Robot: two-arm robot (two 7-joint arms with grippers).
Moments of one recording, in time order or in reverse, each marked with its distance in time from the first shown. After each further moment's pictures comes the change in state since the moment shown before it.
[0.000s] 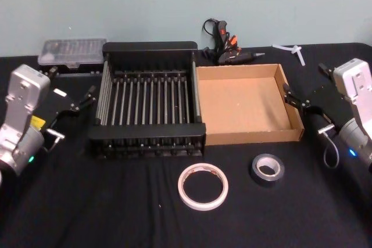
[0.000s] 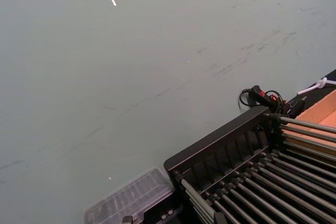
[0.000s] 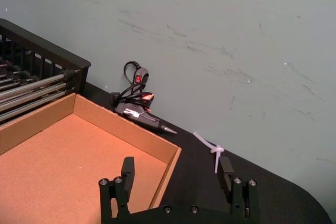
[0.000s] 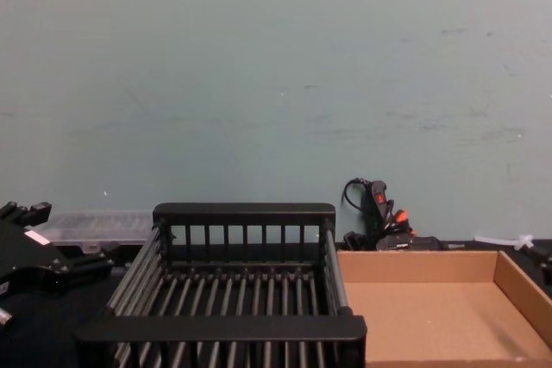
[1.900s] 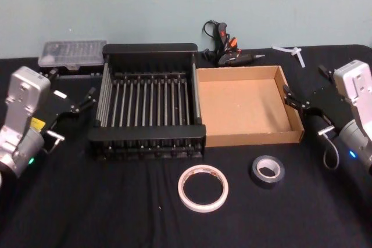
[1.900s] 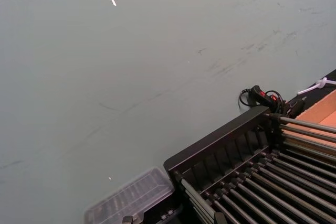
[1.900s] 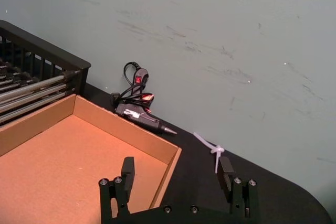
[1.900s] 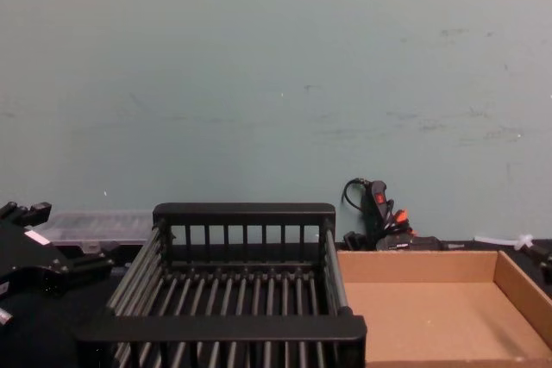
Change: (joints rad) left arm 0.000 0.000 0.000 0.000 0.000 0.000 0.000; right arm -0.002 -0.004 0.006 0.000 -0.001 0.000 0.003
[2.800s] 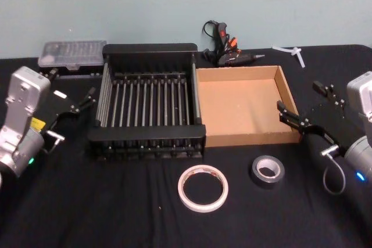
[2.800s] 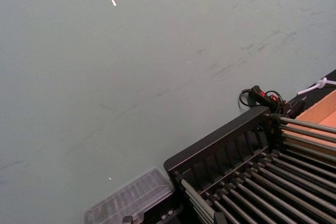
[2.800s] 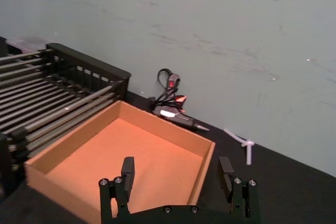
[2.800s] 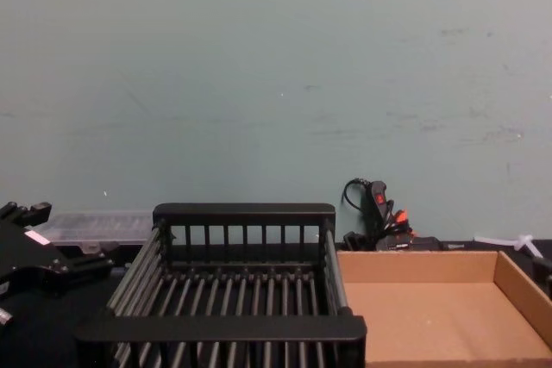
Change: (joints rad) left arm 0.000 0.000 0.000 0.000 0.000 0.000 0.000; right arm -0.196 0.030 0.111 -0.241 0.068 0.079 0.071
